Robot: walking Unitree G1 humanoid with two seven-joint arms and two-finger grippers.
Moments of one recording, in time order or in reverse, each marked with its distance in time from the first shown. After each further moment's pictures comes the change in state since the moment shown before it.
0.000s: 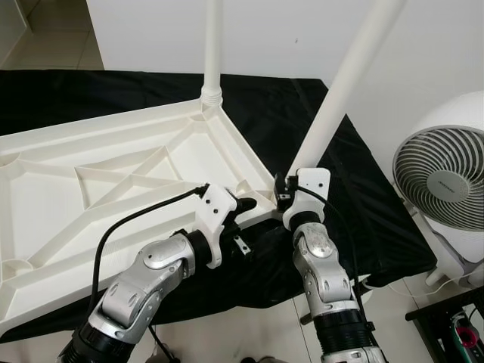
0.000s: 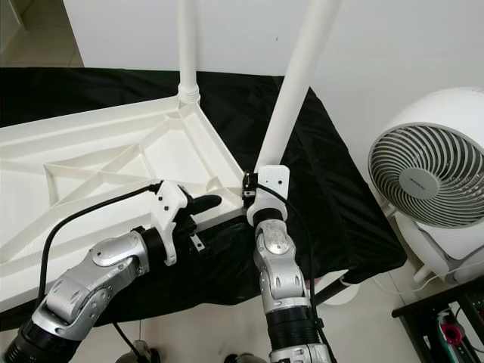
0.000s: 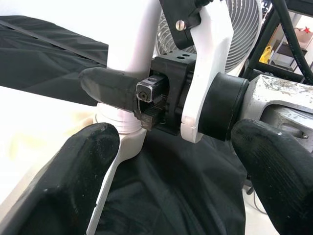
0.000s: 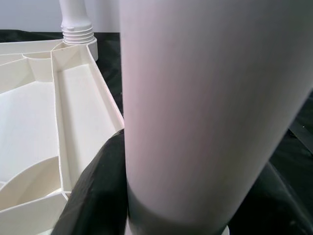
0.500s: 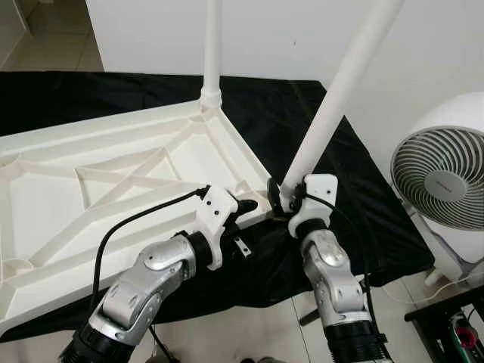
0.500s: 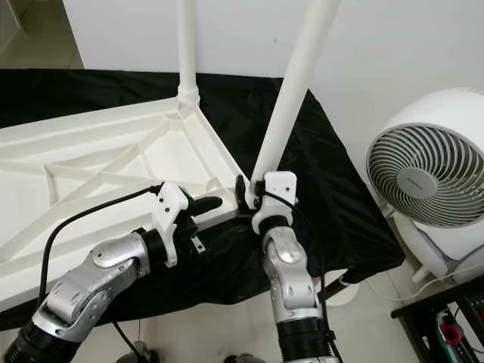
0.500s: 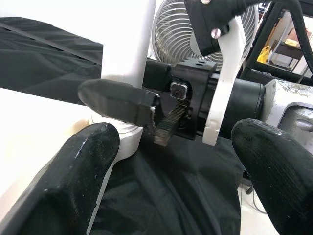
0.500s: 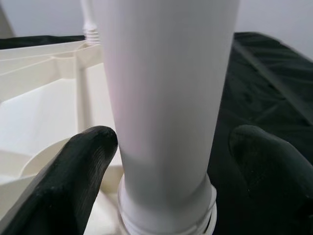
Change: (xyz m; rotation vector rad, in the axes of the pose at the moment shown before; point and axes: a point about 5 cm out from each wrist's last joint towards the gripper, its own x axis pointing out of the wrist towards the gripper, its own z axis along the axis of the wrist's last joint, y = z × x) left arm 0.000 -0.002 -0.001 -0.004 0.002 -0.004; right arm -0.014 -0.021 -0.007 0.063 0.019 0.119
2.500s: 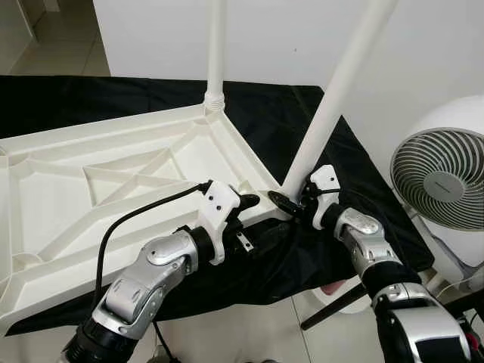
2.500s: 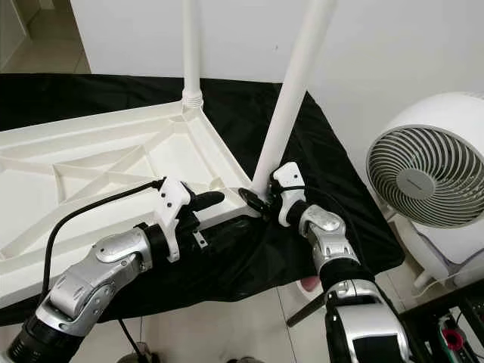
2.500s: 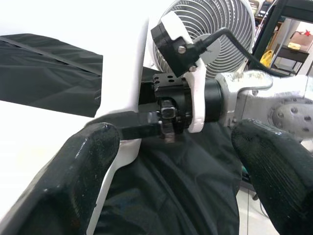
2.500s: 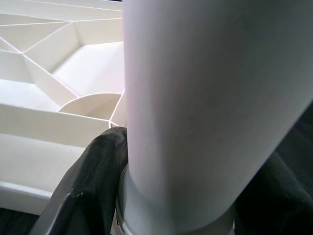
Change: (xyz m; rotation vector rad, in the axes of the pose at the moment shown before) left arm 0.005 0.002 0.006 0.015 -0.019 -0.003; right arm 0.044 -0.046 -0.017 -0.170 0.110 0.447
